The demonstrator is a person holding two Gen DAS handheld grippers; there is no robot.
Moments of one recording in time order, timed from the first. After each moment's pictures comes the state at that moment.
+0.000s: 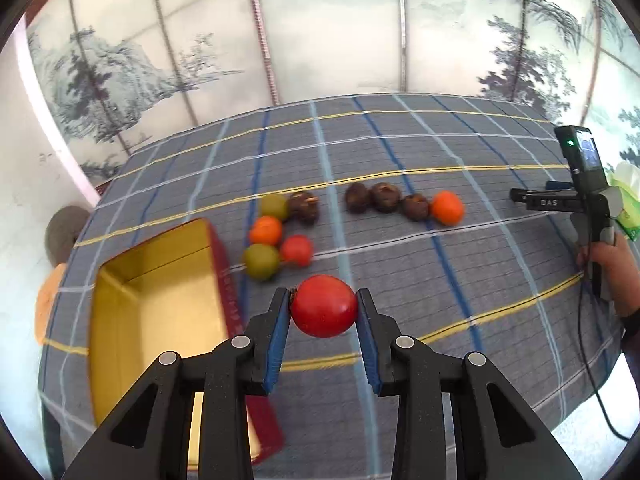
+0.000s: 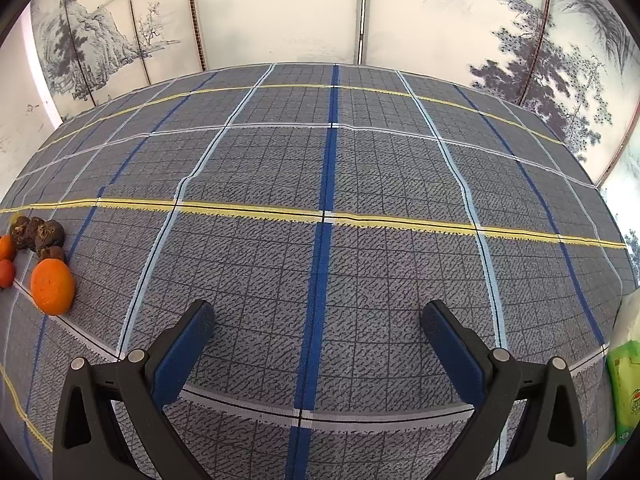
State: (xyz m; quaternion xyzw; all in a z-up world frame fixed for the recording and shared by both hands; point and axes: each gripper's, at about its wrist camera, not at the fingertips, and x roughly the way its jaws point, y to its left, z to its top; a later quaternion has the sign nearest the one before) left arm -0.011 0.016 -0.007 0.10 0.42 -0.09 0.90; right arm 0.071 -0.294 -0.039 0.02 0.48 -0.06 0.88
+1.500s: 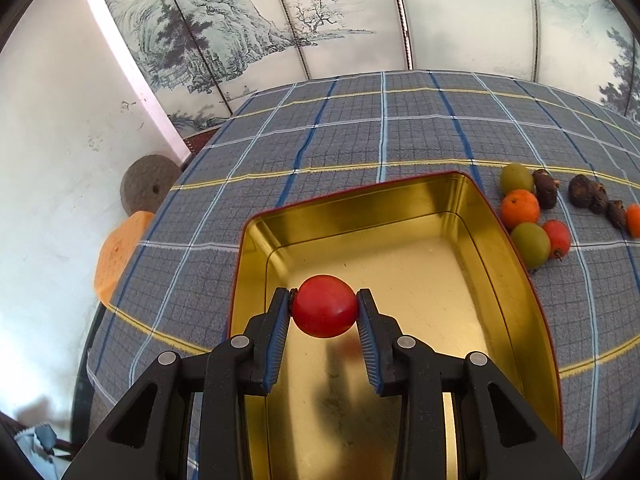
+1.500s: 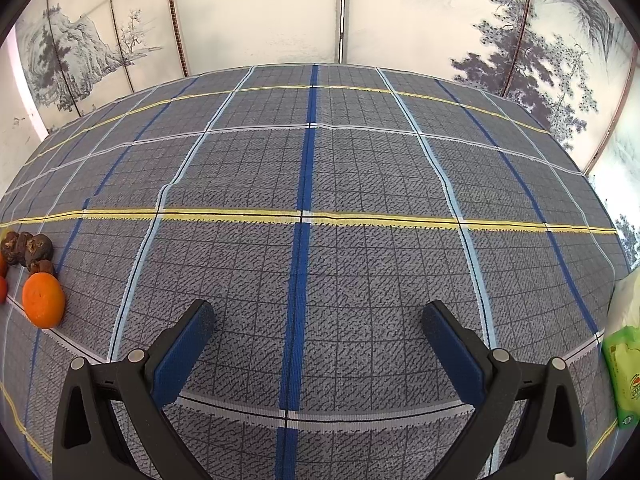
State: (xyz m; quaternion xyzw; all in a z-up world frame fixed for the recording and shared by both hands) left arm 0.051 0.174 -0.052 0.10 0.44 0.08 0.89; right arm 0.070 -0.306 -0.037 0.03 0.48 -0.08 0.88
